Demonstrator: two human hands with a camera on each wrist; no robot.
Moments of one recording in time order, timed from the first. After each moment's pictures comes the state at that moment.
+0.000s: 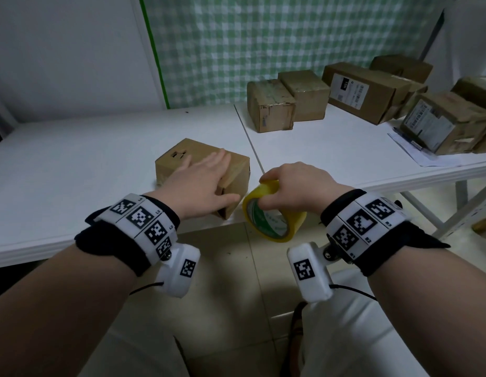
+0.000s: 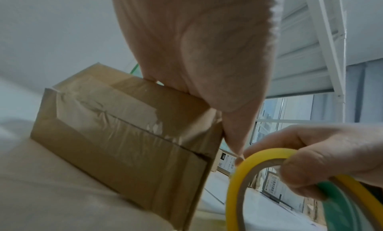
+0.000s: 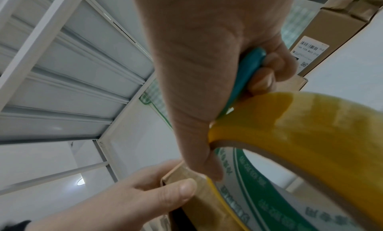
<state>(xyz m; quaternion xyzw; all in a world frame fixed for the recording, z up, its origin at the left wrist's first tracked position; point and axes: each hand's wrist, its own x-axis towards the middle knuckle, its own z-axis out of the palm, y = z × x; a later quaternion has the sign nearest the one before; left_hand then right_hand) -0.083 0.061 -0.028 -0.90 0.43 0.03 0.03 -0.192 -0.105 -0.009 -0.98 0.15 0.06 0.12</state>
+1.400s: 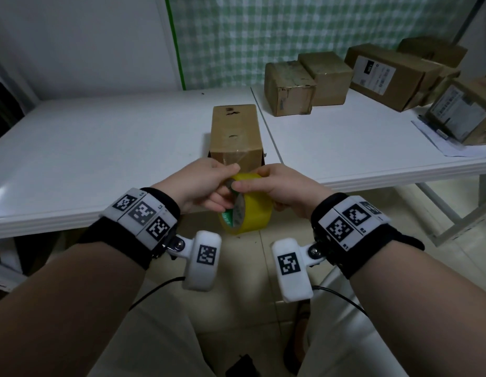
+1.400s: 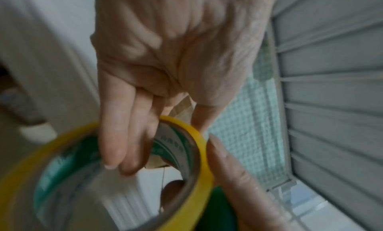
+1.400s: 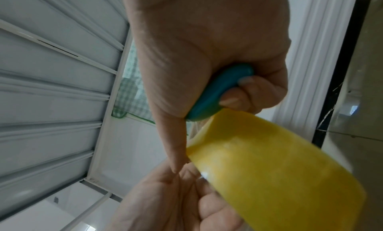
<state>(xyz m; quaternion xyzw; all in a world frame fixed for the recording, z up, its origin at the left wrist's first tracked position) -0.109 0.078 -0.033 -0.81 0.12 0.31 -0.48 -0.182 -0.065 -0.043 -0.81 0.14 0.08 0.56</state>
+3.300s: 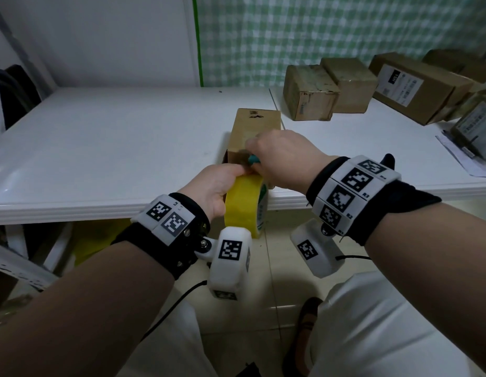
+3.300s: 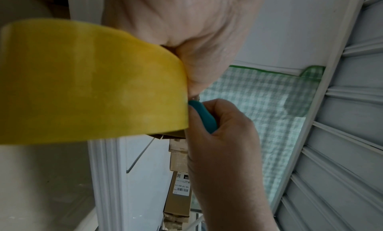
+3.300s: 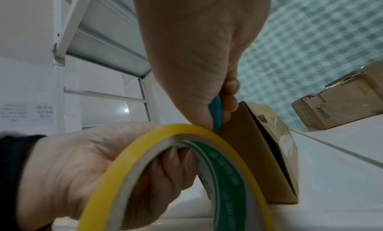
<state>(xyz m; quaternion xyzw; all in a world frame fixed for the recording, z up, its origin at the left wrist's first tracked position) -0.100 0.070 -0.045 -0.65 -0.05 0.35 -0.67 -0.130 -0.049 -0.004 -0.99 -0.09 -0.05 -0.07</state>
